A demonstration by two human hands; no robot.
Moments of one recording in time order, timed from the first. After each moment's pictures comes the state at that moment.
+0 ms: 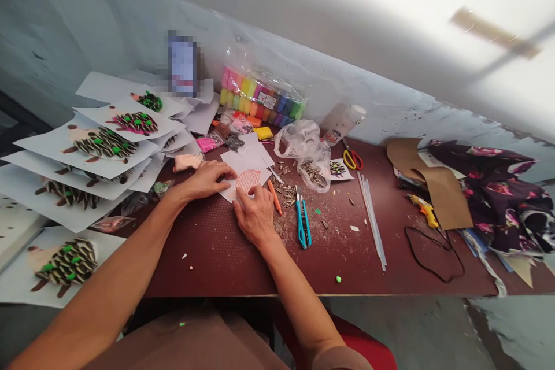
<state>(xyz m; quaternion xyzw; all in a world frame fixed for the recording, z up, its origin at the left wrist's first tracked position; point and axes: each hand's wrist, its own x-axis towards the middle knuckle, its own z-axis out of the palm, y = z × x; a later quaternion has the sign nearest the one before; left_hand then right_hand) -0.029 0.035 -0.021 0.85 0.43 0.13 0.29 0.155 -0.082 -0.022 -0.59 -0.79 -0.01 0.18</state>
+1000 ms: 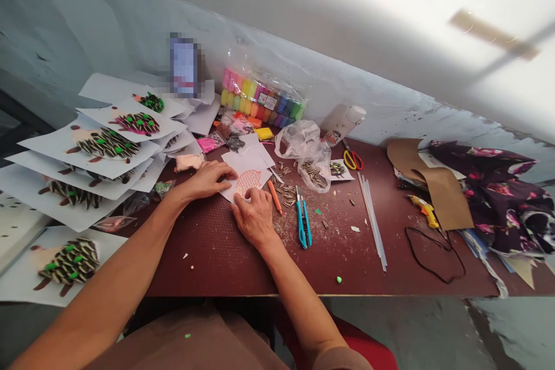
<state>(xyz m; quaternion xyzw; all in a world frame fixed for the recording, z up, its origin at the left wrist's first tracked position) -0.029 0.036 -0.021 0.85 0.43 0.13 0.29 0.154 -0.085 -0.020 -0.56 -0.81 -0.02 0.17</state>
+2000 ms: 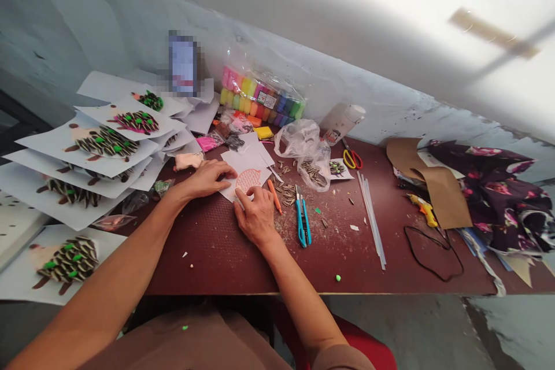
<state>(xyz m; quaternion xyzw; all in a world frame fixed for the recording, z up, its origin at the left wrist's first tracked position) -0.029 0.036 -0.024 0.85 0.43 0.12 0.28 0.158 -0.084 -0.024 -0.57 -0.79 -0.01 0.22</state>
